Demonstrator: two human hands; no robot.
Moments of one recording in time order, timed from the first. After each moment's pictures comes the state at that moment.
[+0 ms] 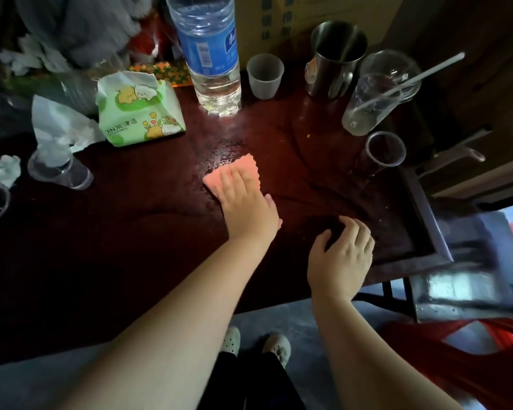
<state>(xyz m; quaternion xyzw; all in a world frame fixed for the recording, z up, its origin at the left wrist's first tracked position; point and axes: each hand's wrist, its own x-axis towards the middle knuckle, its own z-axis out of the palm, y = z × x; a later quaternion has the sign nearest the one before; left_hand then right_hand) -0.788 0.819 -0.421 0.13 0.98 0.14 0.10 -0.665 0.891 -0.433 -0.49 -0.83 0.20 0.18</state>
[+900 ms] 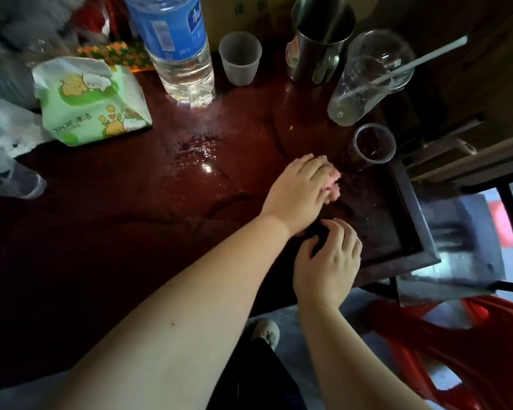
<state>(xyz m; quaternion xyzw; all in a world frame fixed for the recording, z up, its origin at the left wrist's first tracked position) -0.791 0.903 -0.448 0.51 0.82 0.26 0.04 -0.665 0.892 -0.437 -0.49 -0.83 0.19 0.17</state>
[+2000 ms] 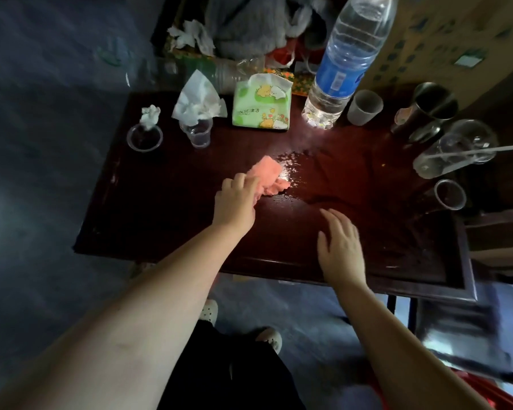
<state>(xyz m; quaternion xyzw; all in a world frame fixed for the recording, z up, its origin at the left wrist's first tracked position) -0.805 0.628 -0.397 0.14 0.98 0.15 0.08 -0.688 0.818 -0.392 -0.14 -0.96 0.25 0.06</state>
